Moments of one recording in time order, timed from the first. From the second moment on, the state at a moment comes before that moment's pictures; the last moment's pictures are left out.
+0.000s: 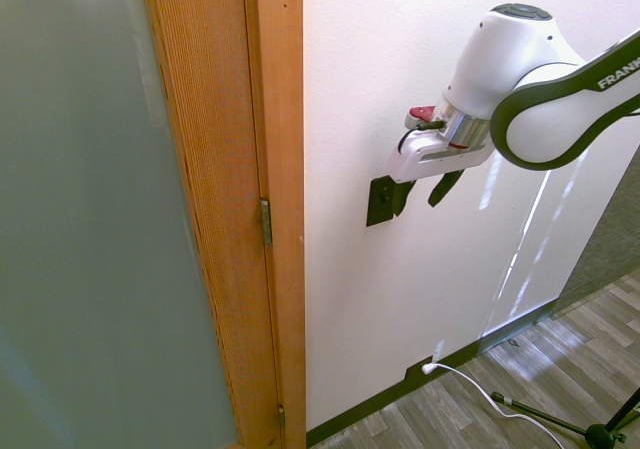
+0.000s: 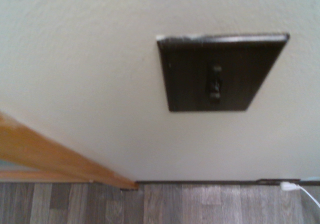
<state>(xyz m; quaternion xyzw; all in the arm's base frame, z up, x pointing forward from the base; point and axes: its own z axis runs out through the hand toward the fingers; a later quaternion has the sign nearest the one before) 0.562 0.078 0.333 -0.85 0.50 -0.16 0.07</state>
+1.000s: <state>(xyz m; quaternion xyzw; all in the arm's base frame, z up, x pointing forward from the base) 0.590 0.080 0.320 -0.81 0.53 -0.23 0.06</state>
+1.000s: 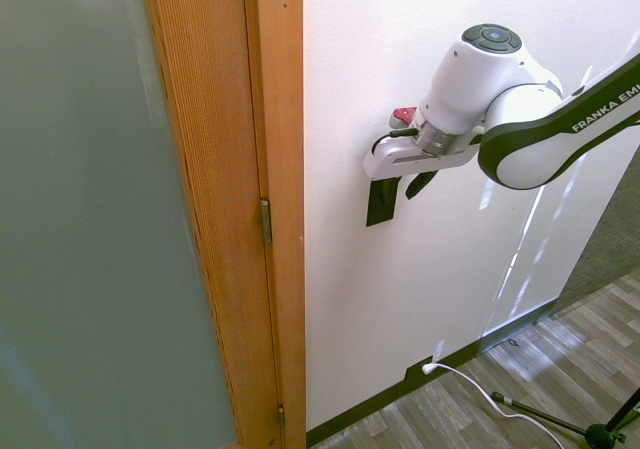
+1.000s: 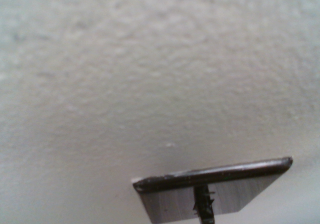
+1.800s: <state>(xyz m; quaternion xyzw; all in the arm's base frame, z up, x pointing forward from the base) 0.607 0.076 0.298 -0.82 0.53 -0.23 0.06</state>
